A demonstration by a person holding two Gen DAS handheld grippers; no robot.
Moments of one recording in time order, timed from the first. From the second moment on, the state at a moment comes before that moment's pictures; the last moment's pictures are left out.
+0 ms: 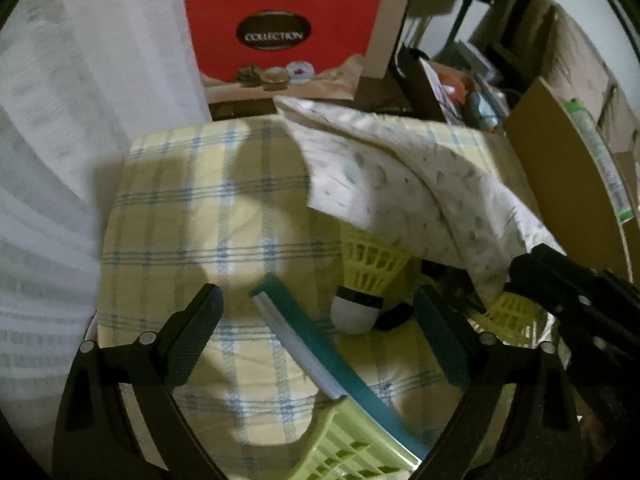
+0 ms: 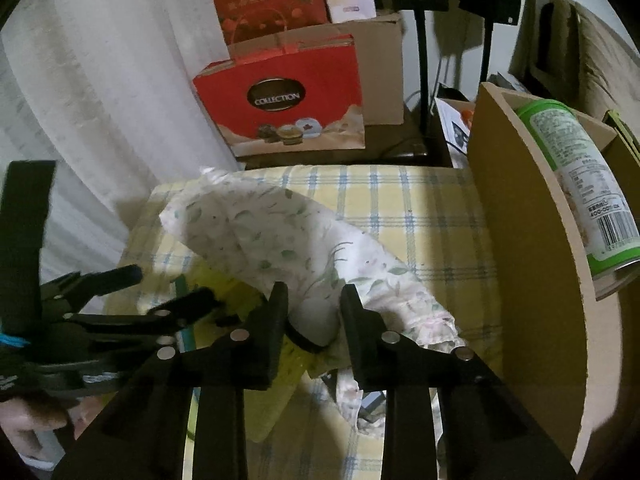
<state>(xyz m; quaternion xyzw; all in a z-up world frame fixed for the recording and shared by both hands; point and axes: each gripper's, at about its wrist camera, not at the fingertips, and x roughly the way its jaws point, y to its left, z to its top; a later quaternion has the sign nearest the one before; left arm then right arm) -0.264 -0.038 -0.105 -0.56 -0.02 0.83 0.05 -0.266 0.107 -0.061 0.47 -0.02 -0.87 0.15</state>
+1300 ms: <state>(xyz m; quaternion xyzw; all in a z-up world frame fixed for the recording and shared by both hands) -0.242 -0.047 -0.104 -0.56 -0.06 0.83 0.05 -0.264 0.084 -0.074 0.50 -0.04 -0.85 0.17</state>
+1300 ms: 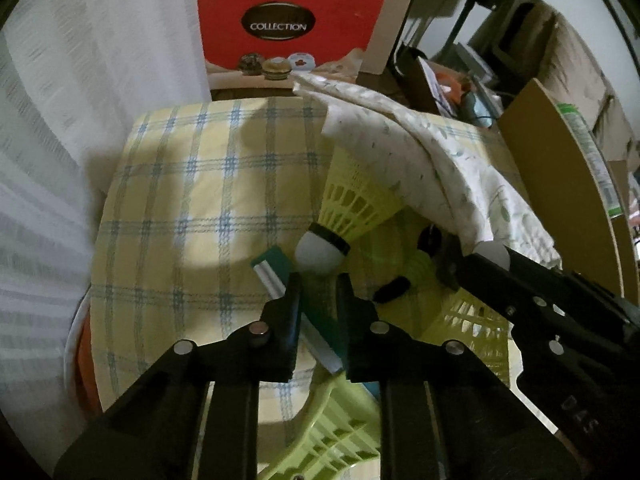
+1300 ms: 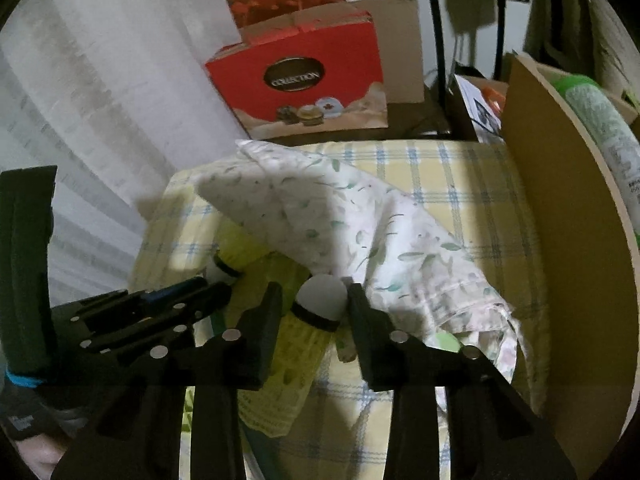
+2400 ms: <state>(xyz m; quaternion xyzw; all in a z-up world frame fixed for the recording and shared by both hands) -0.283 -0.026 -0.112 -0.56 0.01 0.83 0.06 -0.250 0.094 -0.068 0.49 -0.05 -0.85 0.20</state>
